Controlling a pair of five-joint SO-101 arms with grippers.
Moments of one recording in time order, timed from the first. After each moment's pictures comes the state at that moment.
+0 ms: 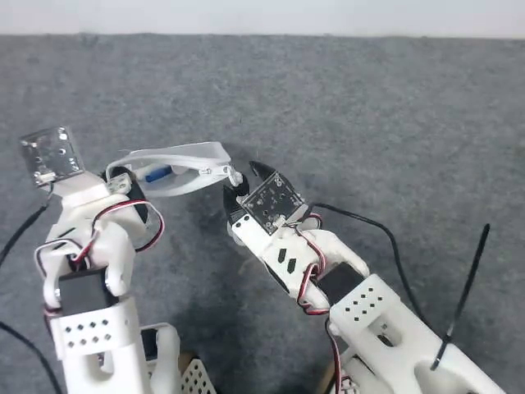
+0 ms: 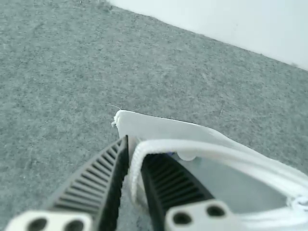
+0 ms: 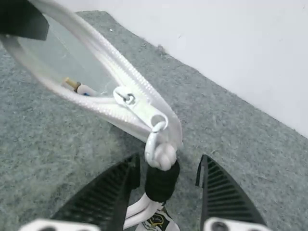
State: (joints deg) left arm -17.6 -64.9 52.4 59.3 15.1; right arm -42.7 -46.3 67.8 6.1 9.5
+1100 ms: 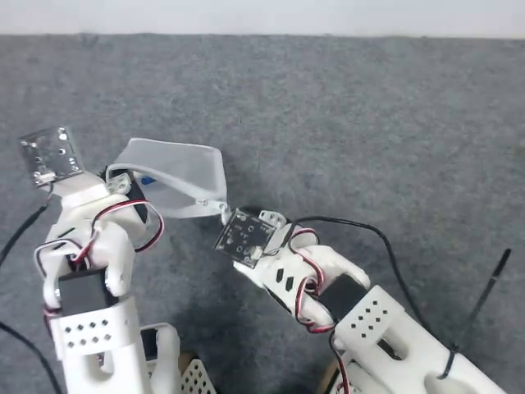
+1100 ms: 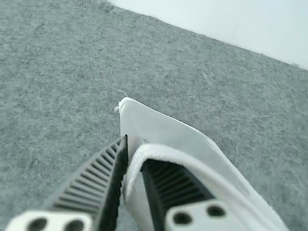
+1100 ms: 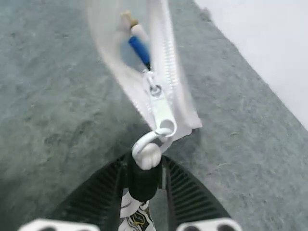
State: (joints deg) left arm -17.7 -64.9 52.4 59.3 15.1; right arm -48.4 -52.8 67.8 24.4 23.7
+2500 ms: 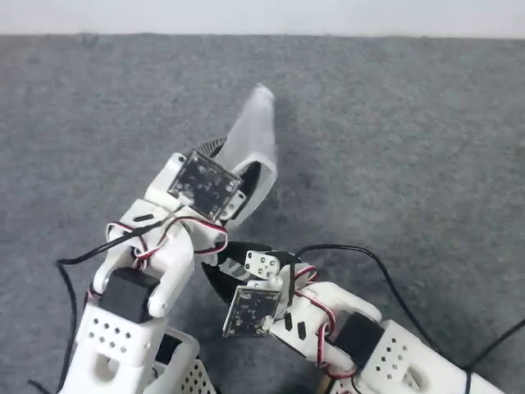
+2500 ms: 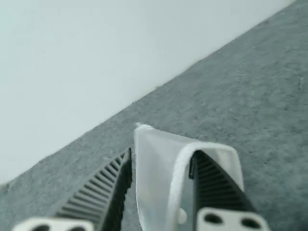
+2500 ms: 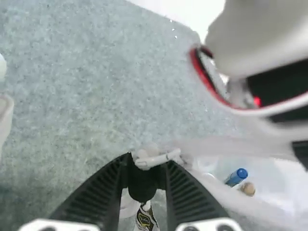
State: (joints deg) left arm 15.6 -65.0 52.4 47.0 -15.8; right arm -59.7 -76.0 78.8 24.9 30.6
